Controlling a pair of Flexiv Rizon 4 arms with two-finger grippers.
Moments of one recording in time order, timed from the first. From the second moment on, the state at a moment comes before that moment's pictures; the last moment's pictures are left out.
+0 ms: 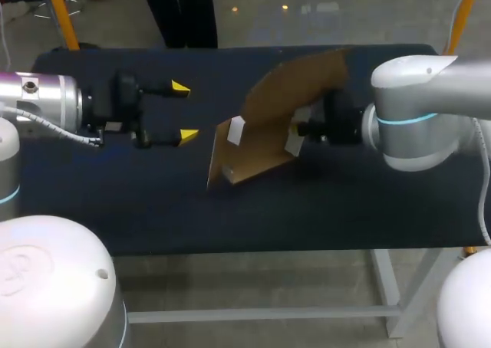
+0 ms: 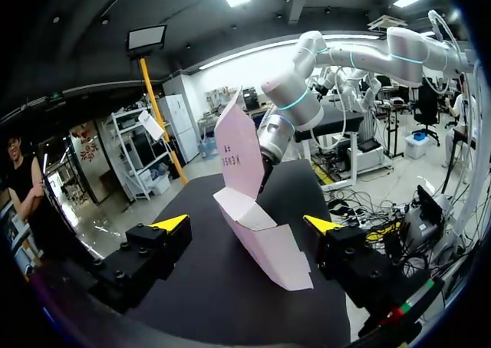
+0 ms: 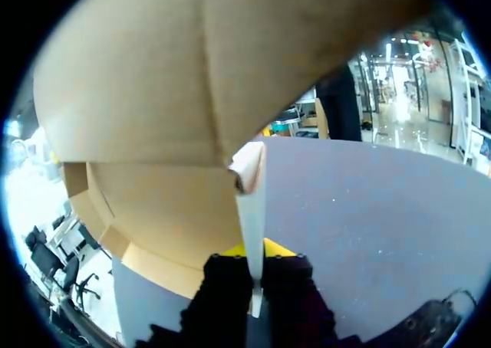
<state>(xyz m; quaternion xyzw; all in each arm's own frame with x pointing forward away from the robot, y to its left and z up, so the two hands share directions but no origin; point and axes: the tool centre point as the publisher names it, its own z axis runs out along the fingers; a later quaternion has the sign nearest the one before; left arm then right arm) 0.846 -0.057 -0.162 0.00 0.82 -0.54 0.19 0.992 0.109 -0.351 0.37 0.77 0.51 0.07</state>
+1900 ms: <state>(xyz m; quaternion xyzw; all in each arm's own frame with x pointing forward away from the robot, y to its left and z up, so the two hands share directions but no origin) 0.833 -0.017 -0.185 0.00 0.91 -0.37 0.19 0.942 0.064 -0.350 0.47 0.84 0.25 -0.11</state>
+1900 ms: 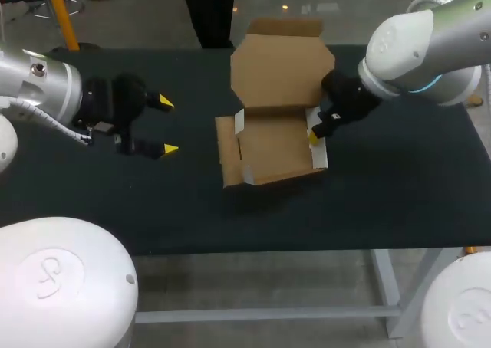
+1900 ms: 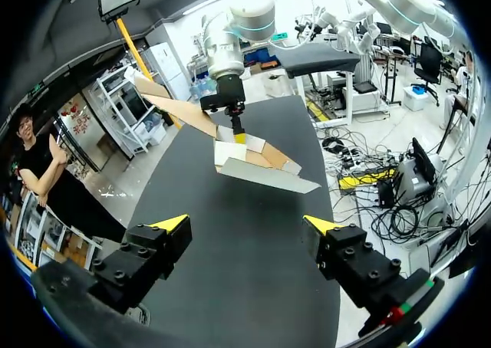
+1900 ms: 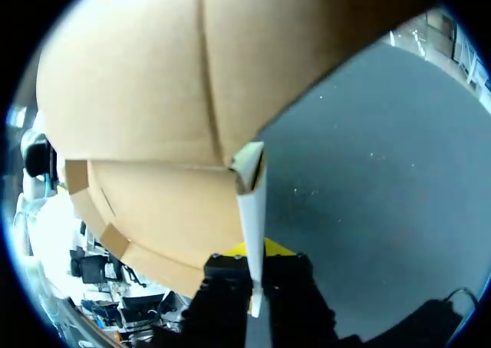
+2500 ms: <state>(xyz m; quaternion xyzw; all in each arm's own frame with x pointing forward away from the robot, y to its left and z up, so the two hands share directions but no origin) 0.840 -0.007 -0.199 0.01 0.93 -0.34 0.17 0.928 0.064 -0.358 0.53 0.82 0.18 -0.13</state>
